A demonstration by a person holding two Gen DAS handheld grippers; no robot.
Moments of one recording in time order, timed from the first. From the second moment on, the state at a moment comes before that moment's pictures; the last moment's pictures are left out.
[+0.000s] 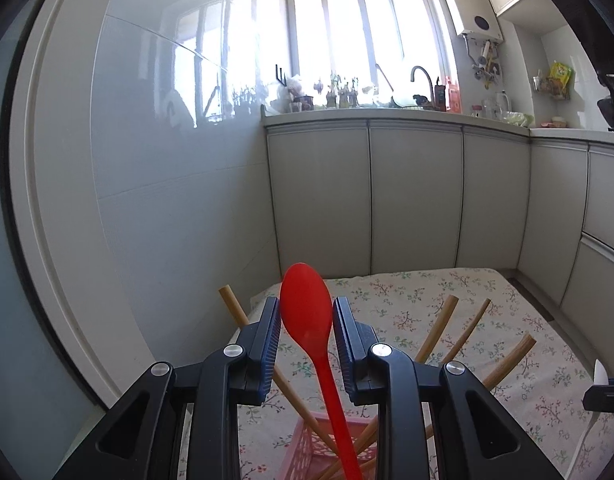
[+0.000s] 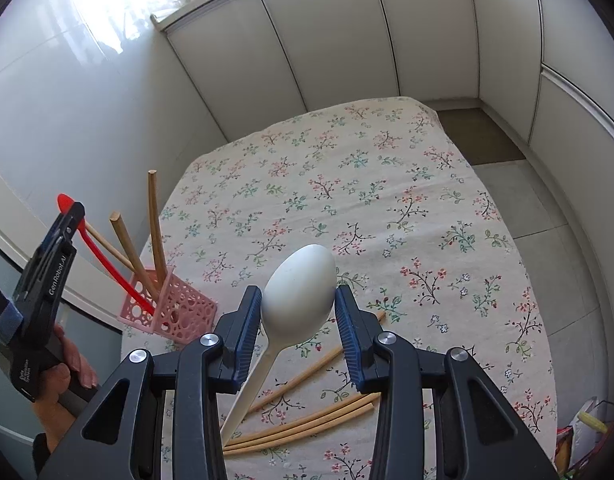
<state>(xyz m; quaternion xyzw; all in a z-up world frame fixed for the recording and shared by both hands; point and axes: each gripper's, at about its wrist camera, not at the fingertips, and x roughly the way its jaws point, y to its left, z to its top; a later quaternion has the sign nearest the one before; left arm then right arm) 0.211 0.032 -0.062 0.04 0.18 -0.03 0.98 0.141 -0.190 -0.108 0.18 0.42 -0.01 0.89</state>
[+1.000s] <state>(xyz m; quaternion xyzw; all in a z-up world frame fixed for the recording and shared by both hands) 0.201 0.110 -0.096 -0.04 0.45 0.06 0.89 0.168 -0.064 -0.043 0.06 0.20 0.00 0.98</state>
